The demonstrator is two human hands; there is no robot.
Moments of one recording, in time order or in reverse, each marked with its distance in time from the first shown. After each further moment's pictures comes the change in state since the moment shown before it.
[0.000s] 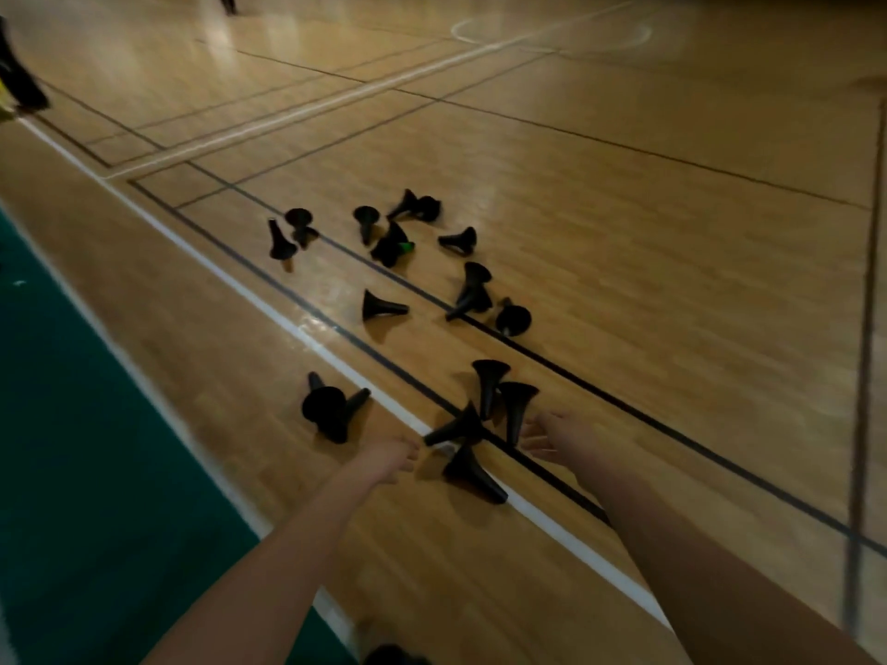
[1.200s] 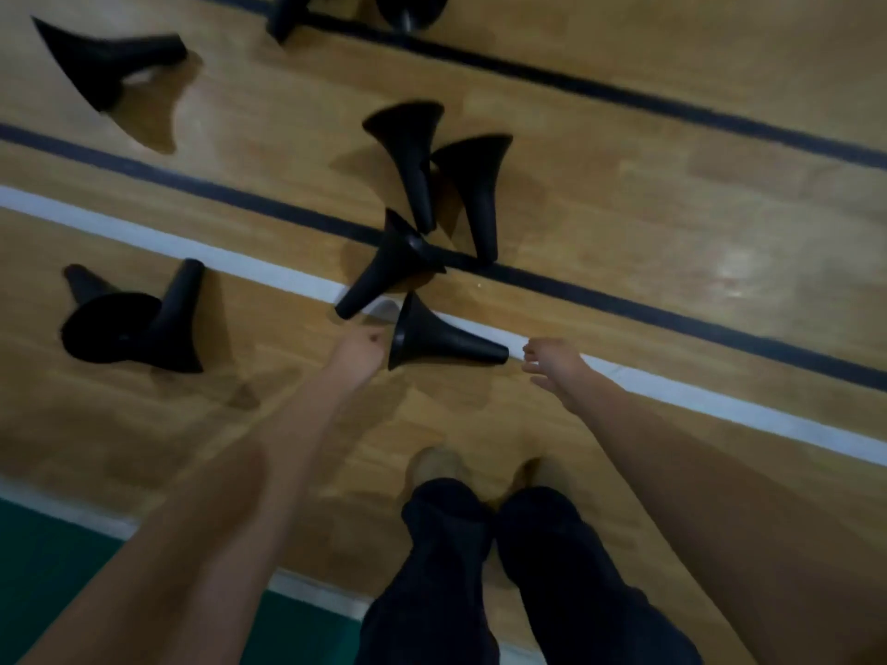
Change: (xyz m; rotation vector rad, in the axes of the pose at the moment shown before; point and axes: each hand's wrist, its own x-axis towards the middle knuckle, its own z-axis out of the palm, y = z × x) left_hand 0.597 -0.102 0.149 0.719 -0.216 0.060; right_hand 0.504 0.330 0.085 0.221 0.144 0.652
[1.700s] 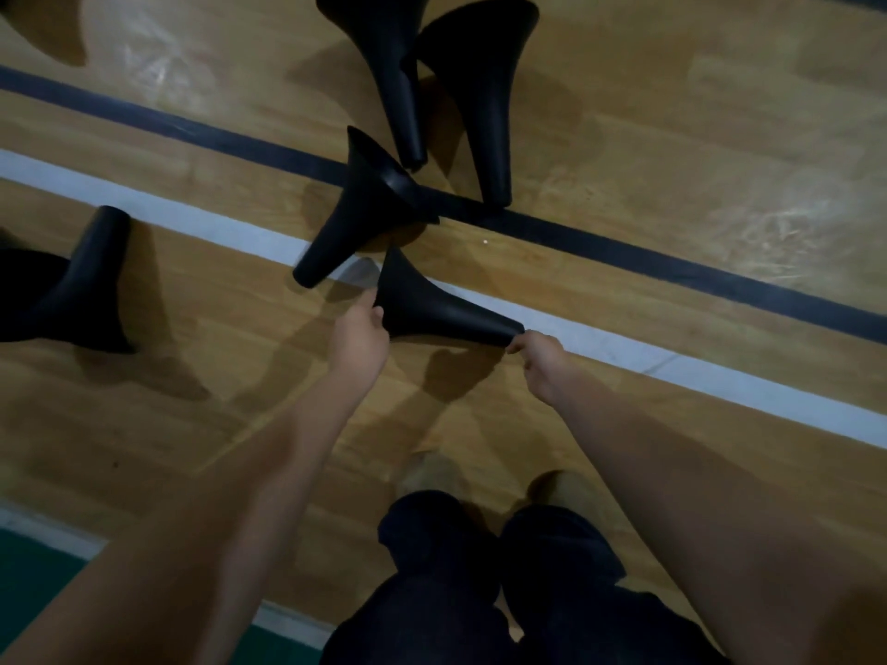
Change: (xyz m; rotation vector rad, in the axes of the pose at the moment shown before) left_hand 0.107 -0.036 0.099 -0.099 0.309 0.014; right_hand 0.173 0.060 0.044 0.228 -0.082 0.140
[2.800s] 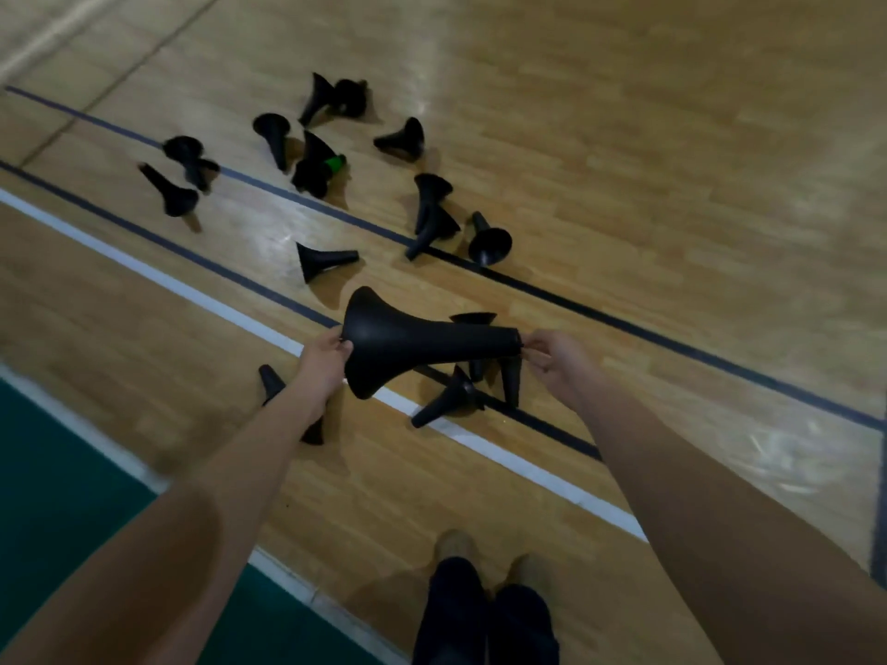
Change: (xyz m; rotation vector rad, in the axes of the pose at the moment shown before) left_hand -0.344 0.243 -0.505 -0.547 0.158 -0.051; right_hand -0.647 -0.223 0.011 0.049 -0.163 -0.458
